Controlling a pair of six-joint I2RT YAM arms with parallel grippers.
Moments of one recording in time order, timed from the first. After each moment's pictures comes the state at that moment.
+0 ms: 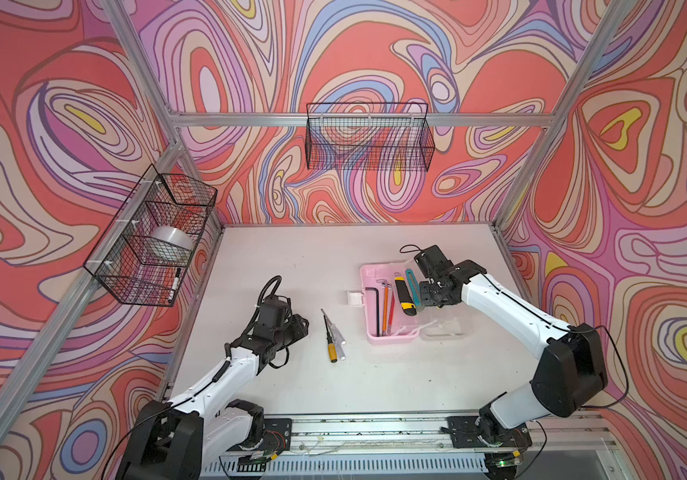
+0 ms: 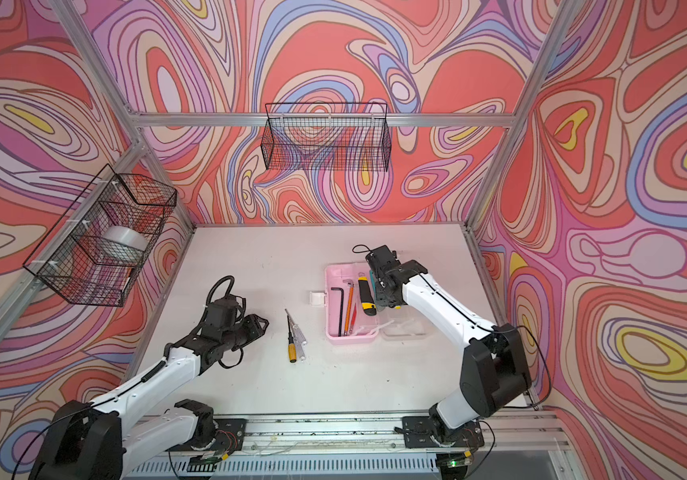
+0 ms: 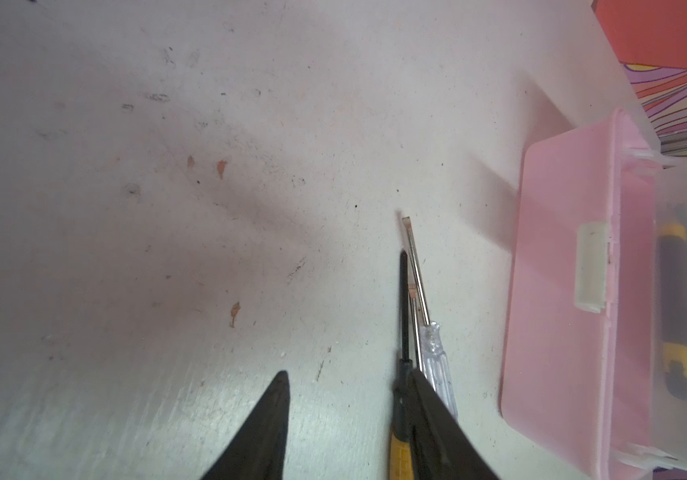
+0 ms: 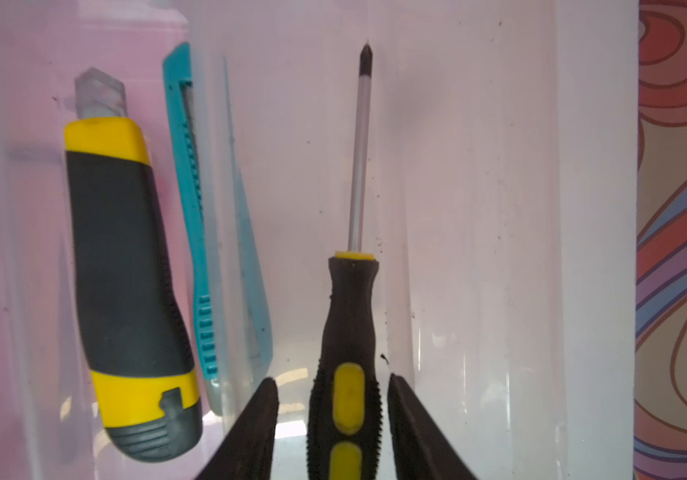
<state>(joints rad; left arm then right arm) -0.29 1.08 0.45 -0.19 0.13 -0.79 0.45 1.54 1.27 -0.96 0.34 0.40</state>
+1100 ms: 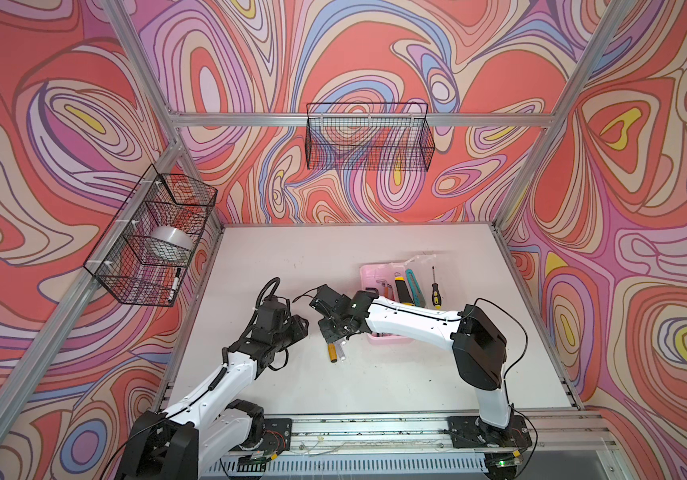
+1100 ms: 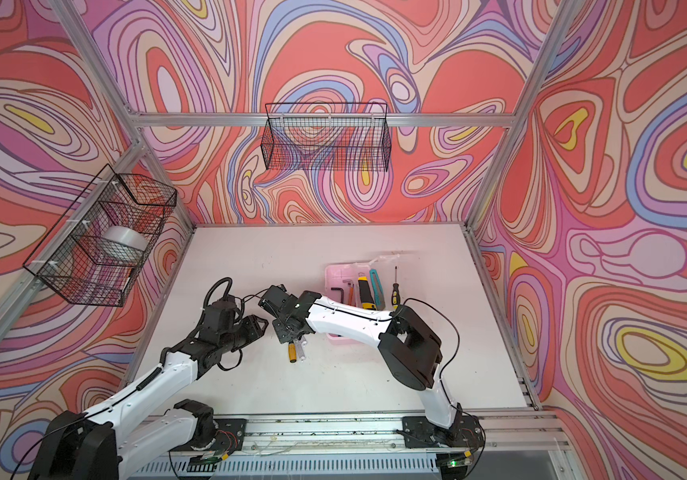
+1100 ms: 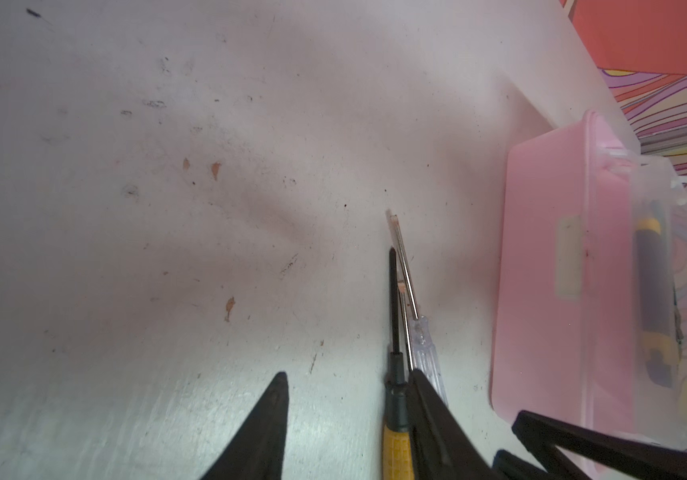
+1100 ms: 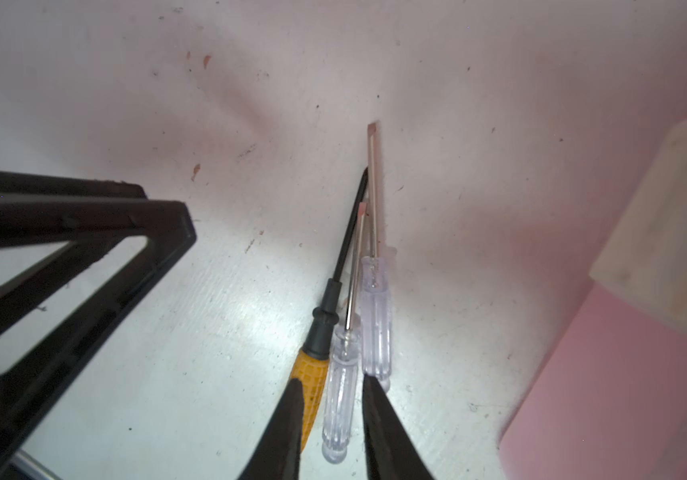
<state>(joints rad) -0.29 1.03 0.43 -0.19 0.12 -0.79 1.04 2.01 1.62 -0.75 0.10 0.53</state>
